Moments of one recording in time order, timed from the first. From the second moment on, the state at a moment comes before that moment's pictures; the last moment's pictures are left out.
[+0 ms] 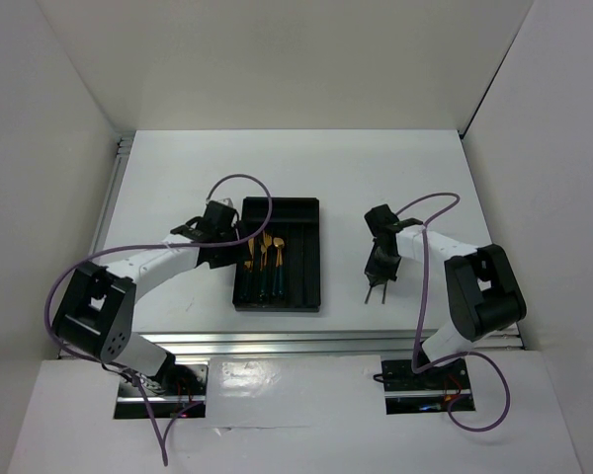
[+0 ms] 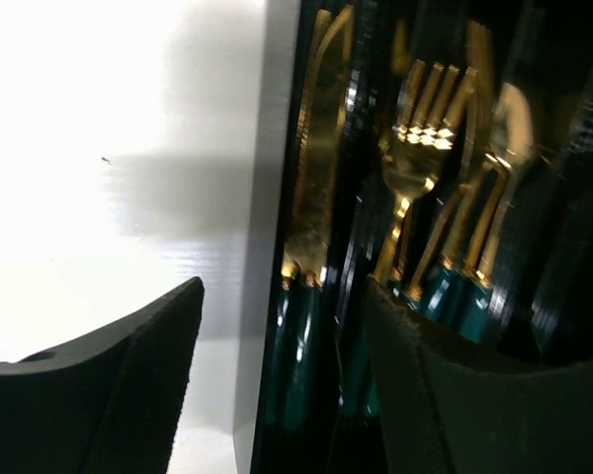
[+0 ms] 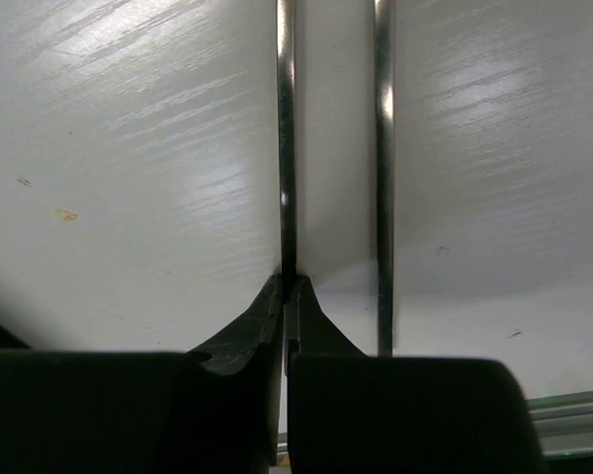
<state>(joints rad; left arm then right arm) -0.40 1.47 0.86 -0.36 -0.03 -0.62 0.32 1.57 0.85 -0.66 0.10 0.74</state>
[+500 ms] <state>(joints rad) -0.43 1.55 0.91 -0.40 -0.13 -0.64 0.39 1.58 0.87 -0.63 0.07 0.74</state>
